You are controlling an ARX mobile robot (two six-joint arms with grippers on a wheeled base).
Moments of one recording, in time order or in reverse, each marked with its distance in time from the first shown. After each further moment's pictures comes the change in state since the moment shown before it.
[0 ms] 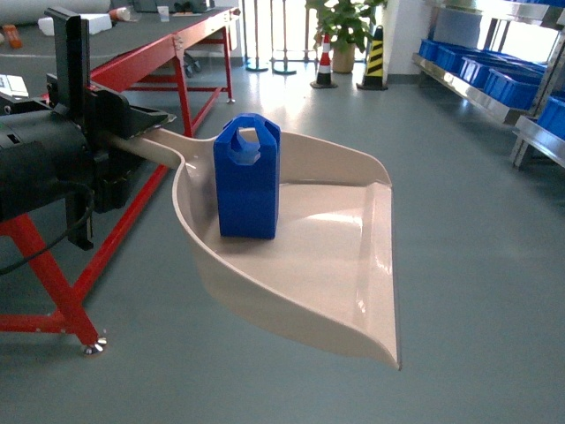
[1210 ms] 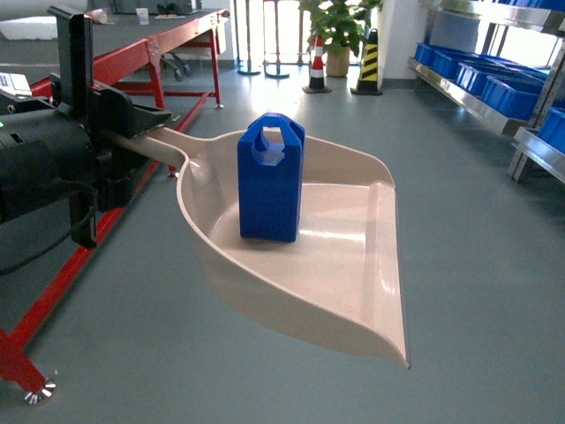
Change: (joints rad) left arm 0.000 0.000 0.000 0.003 0.001 0.000; right arm 0.000 0.000 0.000 0.000 0.005 0.000
